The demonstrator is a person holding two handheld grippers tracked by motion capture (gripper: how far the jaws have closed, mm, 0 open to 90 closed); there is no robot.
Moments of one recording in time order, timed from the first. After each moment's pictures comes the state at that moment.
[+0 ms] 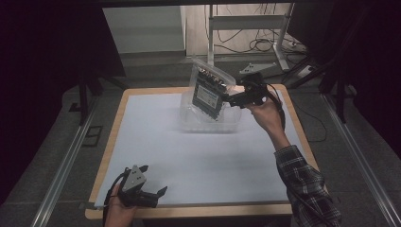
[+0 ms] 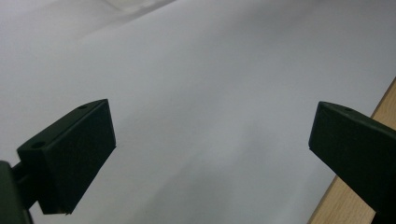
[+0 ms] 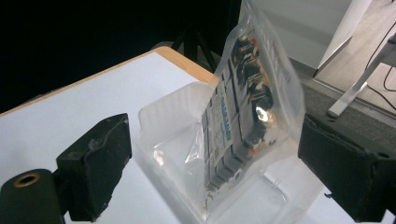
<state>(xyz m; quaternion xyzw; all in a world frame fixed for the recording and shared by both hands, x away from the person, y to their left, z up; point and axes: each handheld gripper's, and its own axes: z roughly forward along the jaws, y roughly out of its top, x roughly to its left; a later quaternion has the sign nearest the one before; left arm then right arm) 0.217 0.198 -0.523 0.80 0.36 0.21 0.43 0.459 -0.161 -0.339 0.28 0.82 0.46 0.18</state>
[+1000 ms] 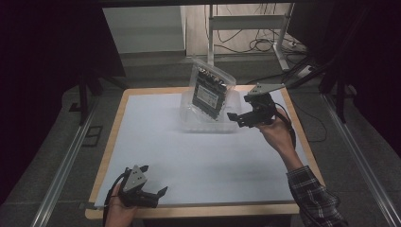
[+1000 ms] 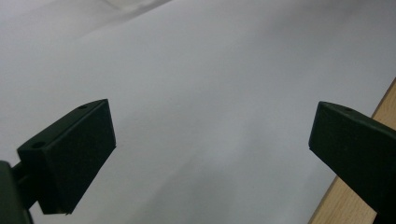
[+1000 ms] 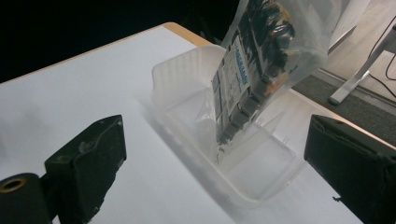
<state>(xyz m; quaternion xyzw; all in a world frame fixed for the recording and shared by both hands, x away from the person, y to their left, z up) 0.217 0.197 -0.524 0.81 0.36 0.21 0.42 0.418 -0.186 -0.368 0.27 0.83 0.45 0.18</state>
